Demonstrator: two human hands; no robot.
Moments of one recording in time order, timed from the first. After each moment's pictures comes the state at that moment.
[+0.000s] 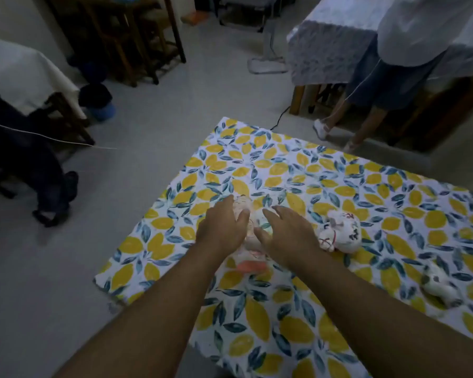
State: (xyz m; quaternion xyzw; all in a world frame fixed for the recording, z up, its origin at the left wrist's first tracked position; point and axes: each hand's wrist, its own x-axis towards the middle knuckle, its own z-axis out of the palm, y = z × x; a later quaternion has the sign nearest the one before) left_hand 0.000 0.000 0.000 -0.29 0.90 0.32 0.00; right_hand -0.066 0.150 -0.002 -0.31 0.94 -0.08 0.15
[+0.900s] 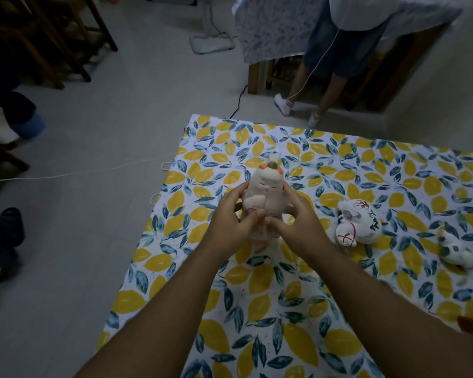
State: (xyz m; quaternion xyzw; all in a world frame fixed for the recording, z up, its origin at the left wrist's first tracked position) left_hand -0.054 -0.068 -0.019 -0.09 0.75 0.65 -0.01; right_hand -0.095 0.106 -0.022 -0.09 0.81 -0.57 0.15
